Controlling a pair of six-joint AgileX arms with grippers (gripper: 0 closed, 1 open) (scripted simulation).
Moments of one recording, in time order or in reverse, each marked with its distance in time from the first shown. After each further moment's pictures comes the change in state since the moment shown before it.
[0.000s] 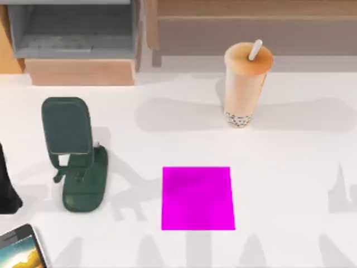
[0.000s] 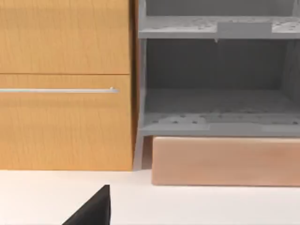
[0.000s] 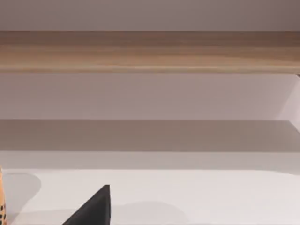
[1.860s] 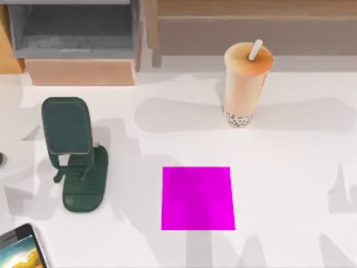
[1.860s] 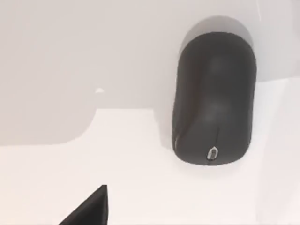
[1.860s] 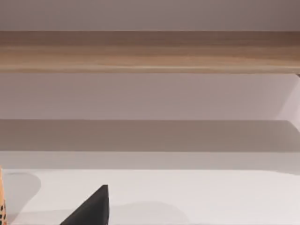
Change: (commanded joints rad) left arm 0.211 1.953 1.545 -1.147 0.001 1.847; right arm 0.000 0.000 0.000 0.000 0.000 0.000
